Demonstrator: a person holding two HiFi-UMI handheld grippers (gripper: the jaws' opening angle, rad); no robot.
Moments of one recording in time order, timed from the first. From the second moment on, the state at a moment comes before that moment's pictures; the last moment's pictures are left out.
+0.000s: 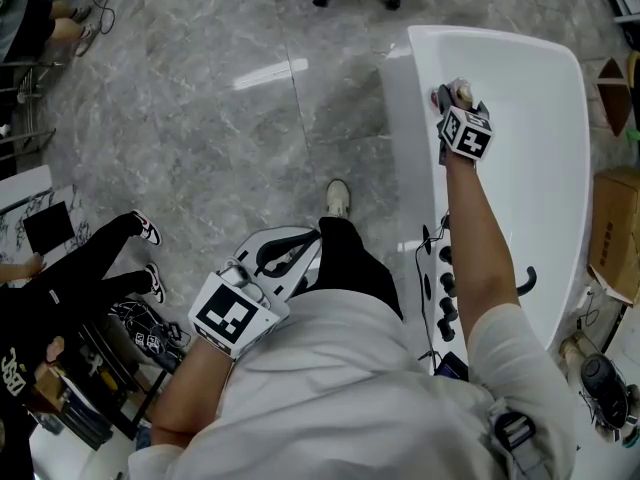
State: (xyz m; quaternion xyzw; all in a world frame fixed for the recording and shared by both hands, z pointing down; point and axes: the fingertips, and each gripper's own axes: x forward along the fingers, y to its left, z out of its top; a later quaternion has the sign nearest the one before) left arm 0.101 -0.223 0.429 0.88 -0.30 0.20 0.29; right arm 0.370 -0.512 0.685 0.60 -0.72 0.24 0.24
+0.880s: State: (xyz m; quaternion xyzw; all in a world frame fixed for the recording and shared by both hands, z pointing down) left arm 0.099 -0.198 0.412 0.91 -0.27 0.19 0.26; right arm 0.371 -0.450 0.673 0.61 -0.71 0.26 0.23
